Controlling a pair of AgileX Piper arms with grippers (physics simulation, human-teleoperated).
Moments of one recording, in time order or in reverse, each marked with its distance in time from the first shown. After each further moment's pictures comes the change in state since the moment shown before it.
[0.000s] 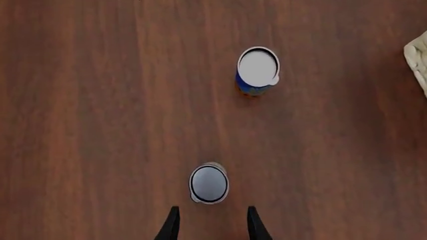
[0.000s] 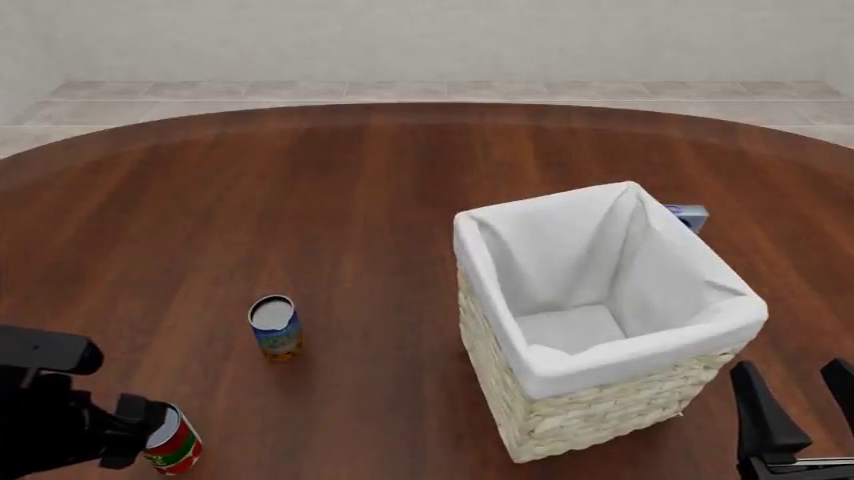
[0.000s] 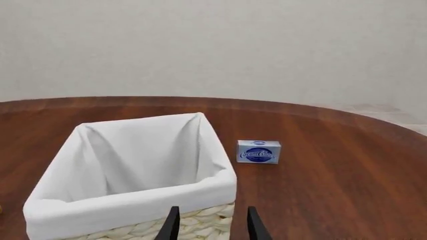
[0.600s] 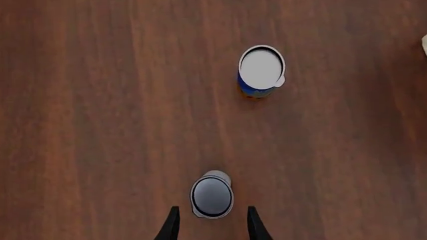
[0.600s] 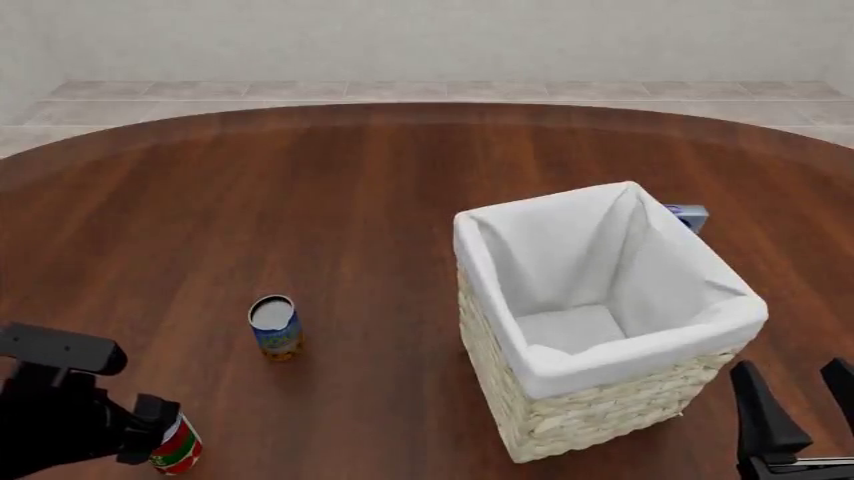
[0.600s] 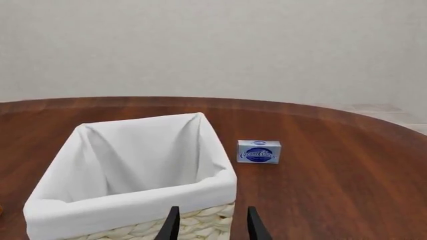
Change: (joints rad) left arm 0.013 0.089 0.057 -0.134 0.053; right arm 0.000 0.000 0.000 0.000 0.003
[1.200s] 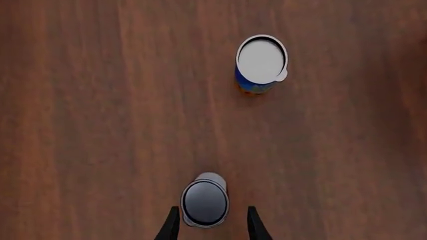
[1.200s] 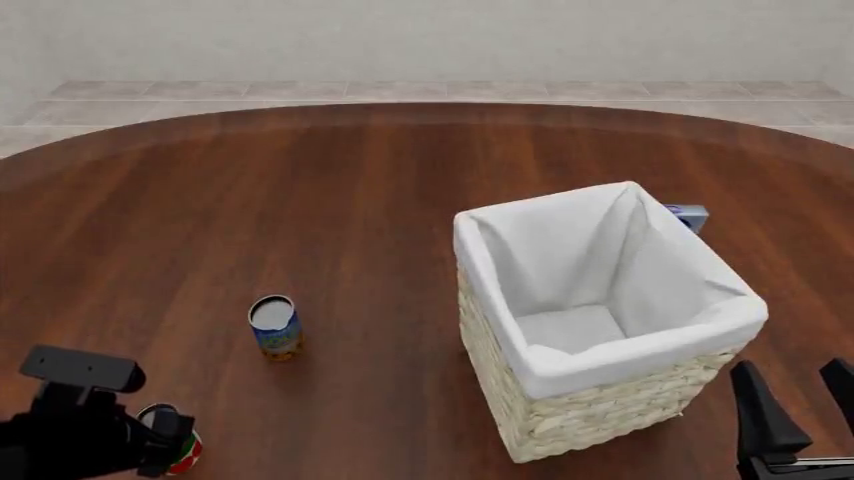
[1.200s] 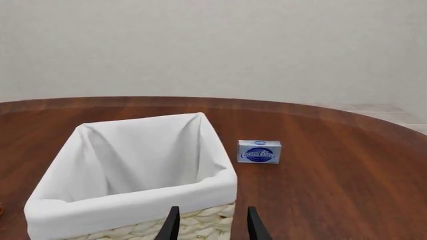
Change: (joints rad) left arm -0.023 0.051 0.104 -0.146 -0.038; right arm 0.003 -0.001 0.000 0.000 0.000
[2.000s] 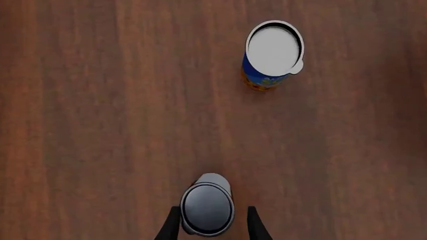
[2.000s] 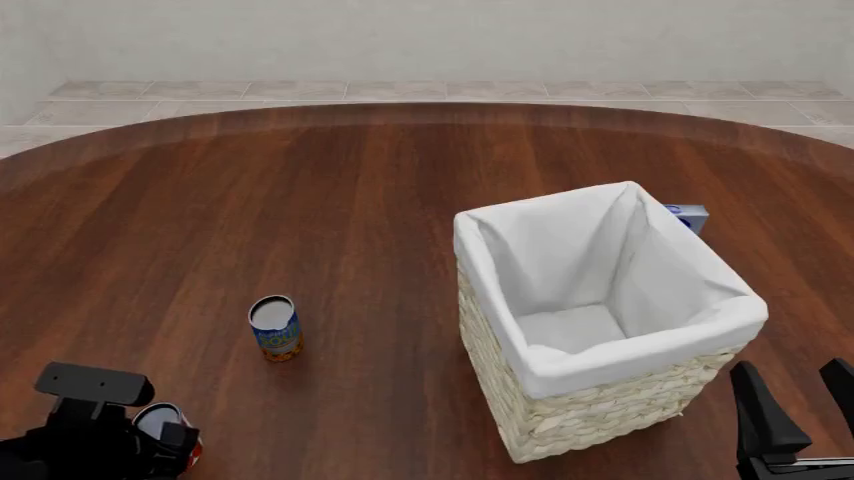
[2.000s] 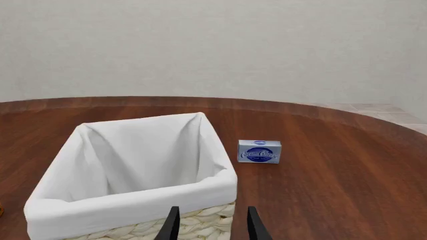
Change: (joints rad) left arm 0.022 0.078 0.084 -0.144 0.000; right arm 0.000 0.000 0.001 -0.001 0.000
